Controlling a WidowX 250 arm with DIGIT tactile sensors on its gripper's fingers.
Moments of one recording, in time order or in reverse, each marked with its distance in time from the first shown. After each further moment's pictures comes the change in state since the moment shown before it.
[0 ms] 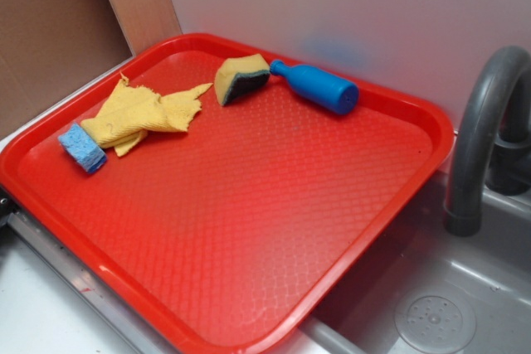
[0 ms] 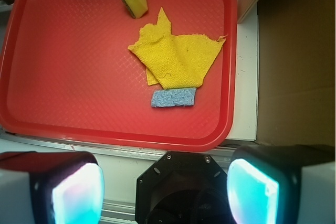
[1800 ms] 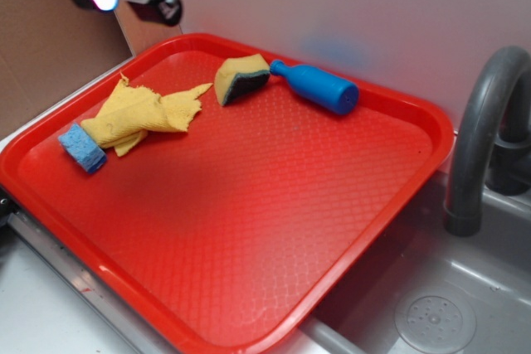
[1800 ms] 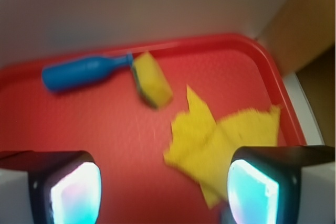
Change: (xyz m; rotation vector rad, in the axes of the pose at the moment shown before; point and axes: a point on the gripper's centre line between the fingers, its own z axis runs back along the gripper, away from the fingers) arm 0.130 -0.061 -0.095 0.107 -0.239 0.298
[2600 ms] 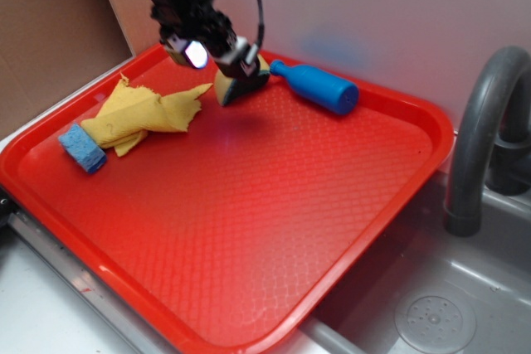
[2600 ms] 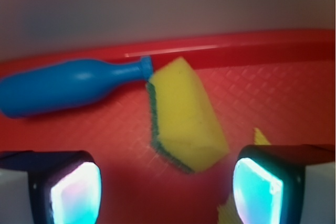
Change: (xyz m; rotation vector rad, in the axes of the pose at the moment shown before) arm 0.018 -0.018 -0.111 -0.147 0.046 -0.130
